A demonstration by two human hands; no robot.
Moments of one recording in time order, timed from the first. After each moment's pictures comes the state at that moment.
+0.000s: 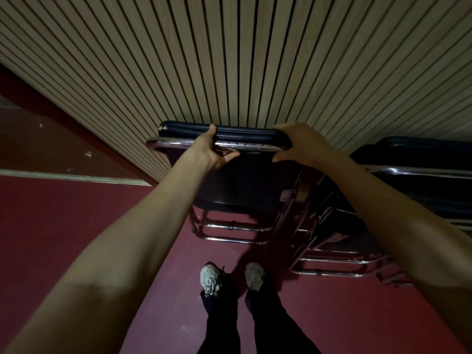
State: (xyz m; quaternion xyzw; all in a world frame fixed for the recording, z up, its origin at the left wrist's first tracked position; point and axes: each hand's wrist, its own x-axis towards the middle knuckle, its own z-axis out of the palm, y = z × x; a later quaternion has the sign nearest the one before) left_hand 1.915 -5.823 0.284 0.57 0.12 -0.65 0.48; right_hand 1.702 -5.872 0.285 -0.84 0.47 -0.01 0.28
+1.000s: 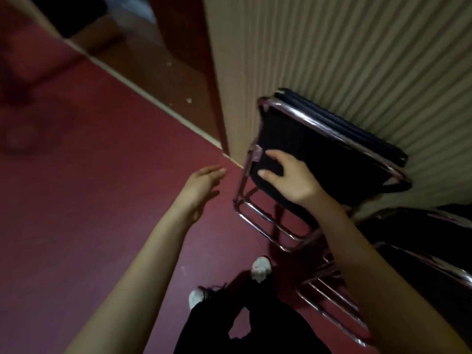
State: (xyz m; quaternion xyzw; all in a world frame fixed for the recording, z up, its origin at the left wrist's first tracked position) left_hand 1.935 -5.531 0.318 0.72 0.00 -0.44 0.54; right_hand 1.812 -5.682 0.317 -0.85 0.32 -0.01 0.41
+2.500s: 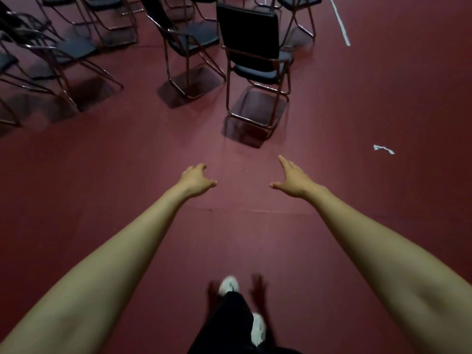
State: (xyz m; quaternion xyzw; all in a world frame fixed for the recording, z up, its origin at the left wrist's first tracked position) left_hand 1.719 -4.204 0.308 0.67 0.66 0.00 0.33; right_hand 1.983 -4.239 0.262 -0.73 -0.60 0.31 0.05
